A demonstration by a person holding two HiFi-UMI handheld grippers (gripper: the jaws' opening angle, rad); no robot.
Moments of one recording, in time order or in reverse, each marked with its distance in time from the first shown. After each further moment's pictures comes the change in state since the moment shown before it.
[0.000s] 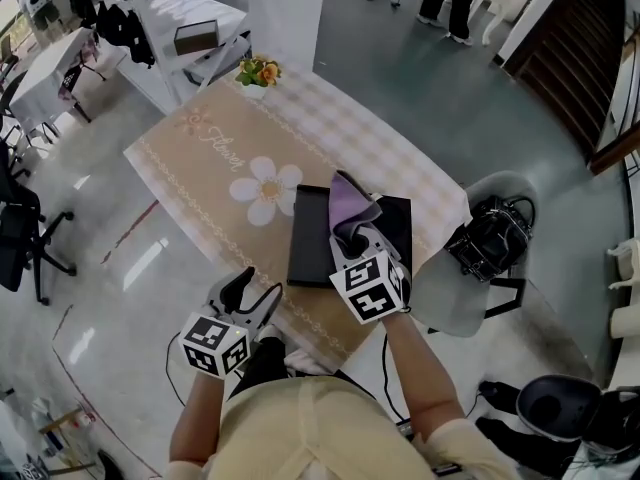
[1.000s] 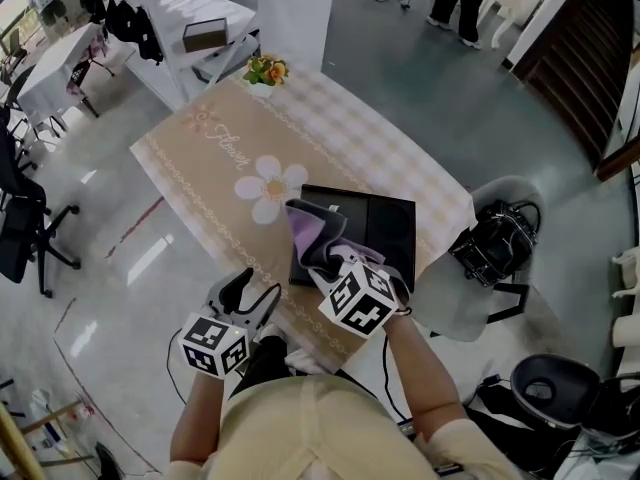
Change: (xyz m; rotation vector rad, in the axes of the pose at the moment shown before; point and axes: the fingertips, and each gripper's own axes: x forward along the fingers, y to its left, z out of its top) left arm -0.006 0.004 -0.005 -0.009 0.005 0.041; right arm -0.010 0.081 -0.007 -0.284 0.079 0.368
